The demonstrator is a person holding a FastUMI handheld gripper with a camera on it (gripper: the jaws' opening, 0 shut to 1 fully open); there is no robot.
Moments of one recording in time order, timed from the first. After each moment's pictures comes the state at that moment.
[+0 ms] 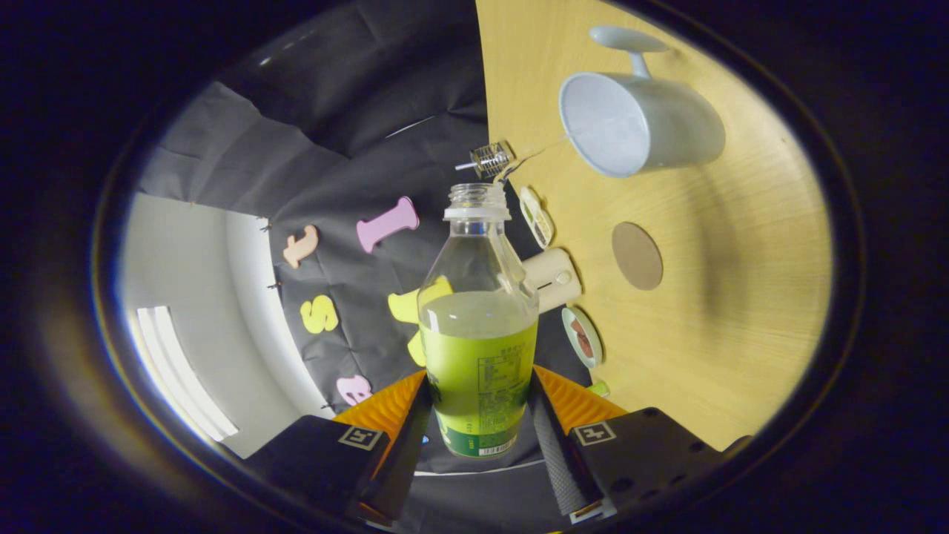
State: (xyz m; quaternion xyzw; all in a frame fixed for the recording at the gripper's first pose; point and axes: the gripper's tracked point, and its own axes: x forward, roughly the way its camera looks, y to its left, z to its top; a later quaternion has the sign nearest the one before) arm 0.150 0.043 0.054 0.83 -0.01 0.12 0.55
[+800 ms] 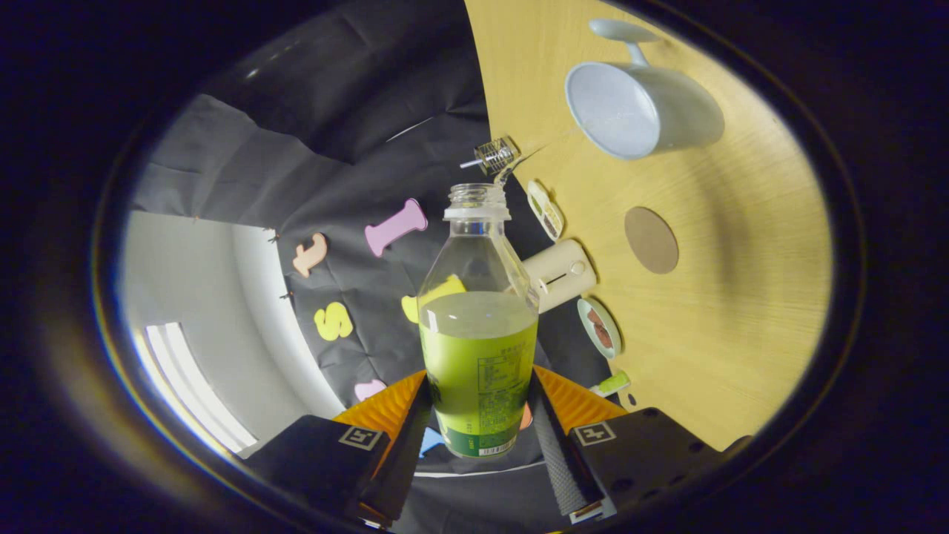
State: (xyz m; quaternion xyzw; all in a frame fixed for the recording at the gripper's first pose) arm 0.149 0.042 0.077 0.84 -0.03 0.14 0.52
